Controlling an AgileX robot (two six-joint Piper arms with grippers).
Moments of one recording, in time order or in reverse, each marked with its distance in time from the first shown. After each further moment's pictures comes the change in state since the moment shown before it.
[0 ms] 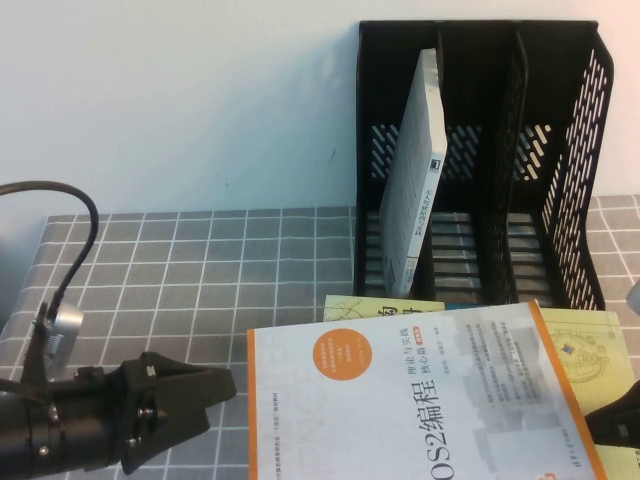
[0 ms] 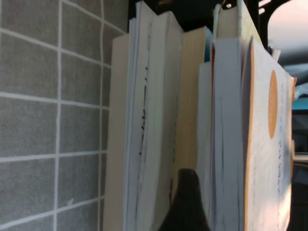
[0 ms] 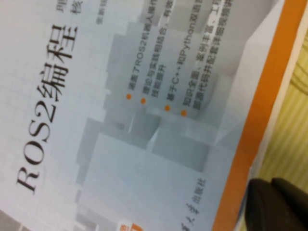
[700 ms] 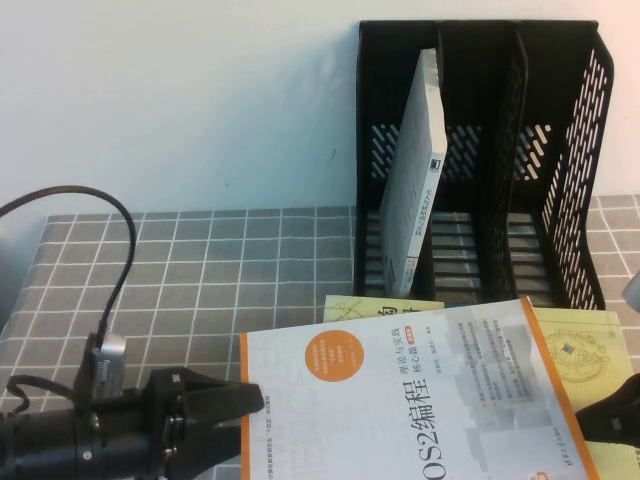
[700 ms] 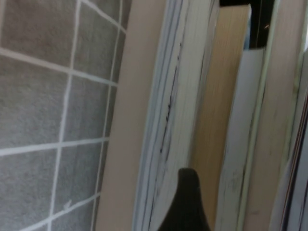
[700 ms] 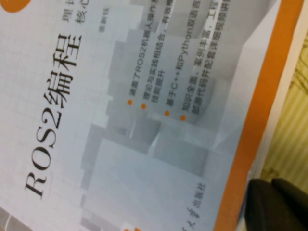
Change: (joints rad) right arm 0.000 0.017 0.003 0.067 0.004 -0.033; left arm -0.027 0.357 0.000 -0.162 0.167 0.177
